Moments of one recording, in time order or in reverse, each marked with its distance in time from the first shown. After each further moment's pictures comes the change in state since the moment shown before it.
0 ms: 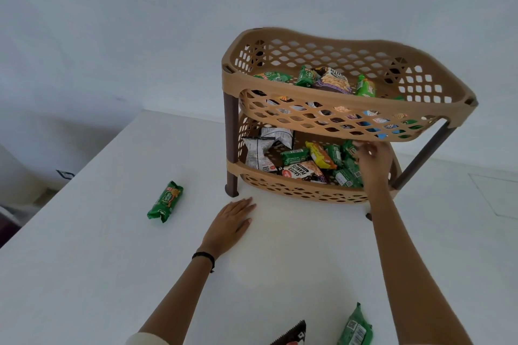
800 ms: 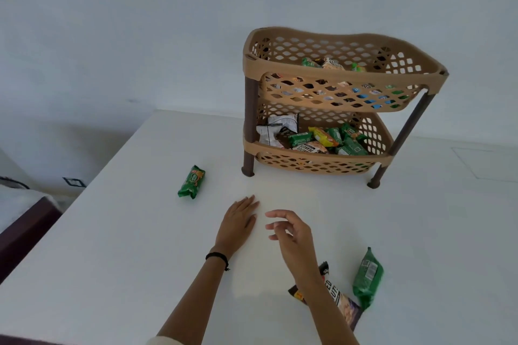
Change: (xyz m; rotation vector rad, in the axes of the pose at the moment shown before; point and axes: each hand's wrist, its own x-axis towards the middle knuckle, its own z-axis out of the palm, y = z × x) left_hand -0.074 0.000 -0.003 -0.003 0.053 -0.018; right_hand -0.314 -0.049 0.023 0.203 -0.465 0.155
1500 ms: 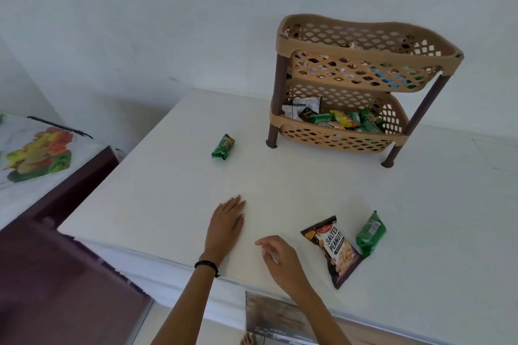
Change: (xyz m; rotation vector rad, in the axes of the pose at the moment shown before) left_hand -0.153 0.003 -0.023 -0.045 0.189 -0.225; right_hand -0.116 0.069 0.020 -0.274 -0.375 -0.023
